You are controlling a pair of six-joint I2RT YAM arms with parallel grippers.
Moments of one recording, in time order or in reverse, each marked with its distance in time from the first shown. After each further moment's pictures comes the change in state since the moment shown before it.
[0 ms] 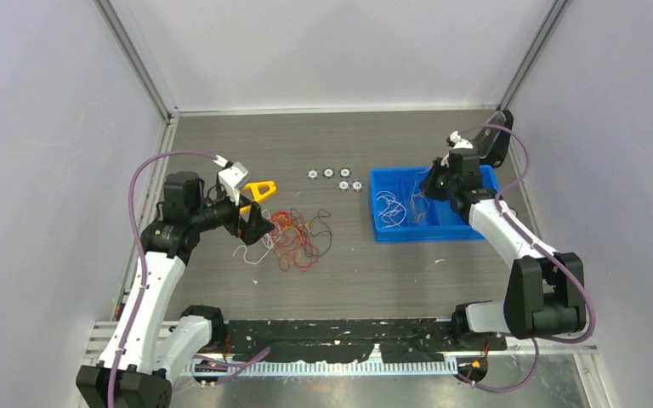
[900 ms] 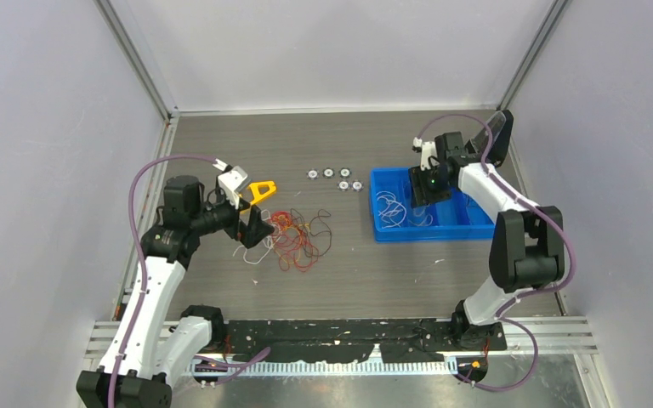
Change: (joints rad) left arm 0.000 -0.029 -0.029 0.000 -0.010 -0.005; right arm -0.011 0.321 0.294 -0.515 -0.118 -0.561
